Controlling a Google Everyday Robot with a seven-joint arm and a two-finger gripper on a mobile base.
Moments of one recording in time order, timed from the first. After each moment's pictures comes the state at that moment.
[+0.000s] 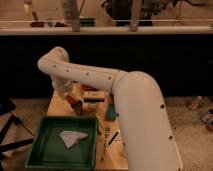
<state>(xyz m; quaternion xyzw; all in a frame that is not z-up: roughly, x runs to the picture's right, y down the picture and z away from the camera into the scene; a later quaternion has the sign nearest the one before) -0.206 0.047 0.782 -0.24 -0.22 -0.63 0.71</state>
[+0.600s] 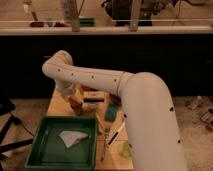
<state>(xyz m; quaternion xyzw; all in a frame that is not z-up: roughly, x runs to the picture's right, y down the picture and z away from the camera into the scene) -0.186 0.056 0.786 -0.24 -0.21 -0.60 0.73</state>
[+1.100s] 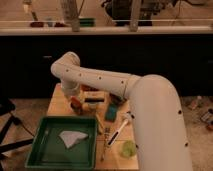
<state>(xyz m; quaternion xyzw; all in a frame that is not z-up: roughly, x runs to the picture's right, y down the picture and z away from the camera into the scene) -0.176 0.057 0.797 -0.22 -0.24 -0.59 0.74</state>
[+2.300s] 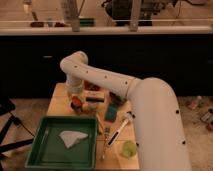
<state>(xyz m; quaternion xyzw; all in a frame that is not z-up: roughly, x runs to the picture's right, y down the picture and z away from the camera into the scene) -0.173 0.053 0.816 -0.22 -0.30 -0.56 0.74</state>
